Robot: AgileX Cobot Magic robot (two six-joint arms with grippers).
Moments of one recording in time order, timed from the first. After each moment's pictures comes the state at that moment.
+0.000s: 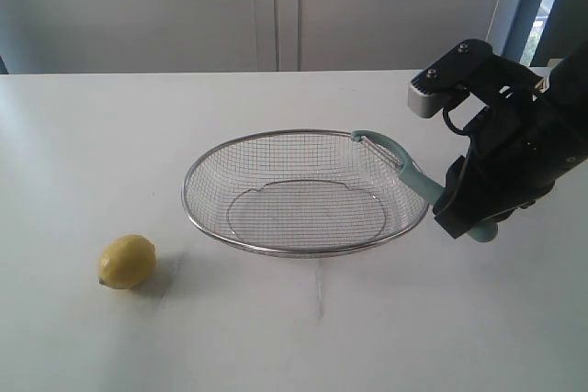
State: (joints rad) left arm -0.07 0.46 -0.52 0.15 0.14 -0.14; right arm 0.30 1.38 -1.01 0.23 0.92 -0.61
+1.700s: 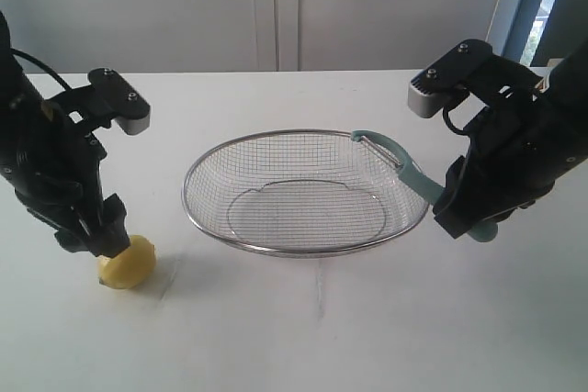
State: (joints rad) left arm -0.47 1.46 -1.03 -0.05 0.92 0.49; right arm 0.30 1.38 -1.01 0.23 0.92 -0.61
